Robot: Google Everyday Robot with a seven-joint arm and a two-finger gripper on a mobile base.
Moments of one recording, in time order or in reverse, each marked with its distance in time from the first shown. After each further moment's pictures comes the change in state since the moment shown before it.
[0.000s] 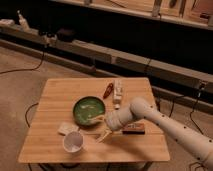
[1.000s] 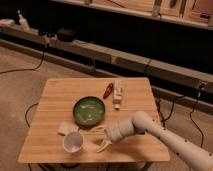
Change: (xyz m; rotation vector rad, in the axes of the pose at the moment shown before) arm 0.021 0.032 0.026 0.013 -0.089 0.042
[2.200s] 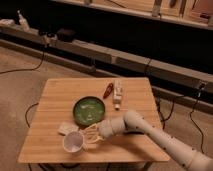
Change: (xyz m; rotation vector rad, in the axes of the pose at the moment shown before) arm -0.001 -0.030 0.044 -0.009 -0.078 -0.044
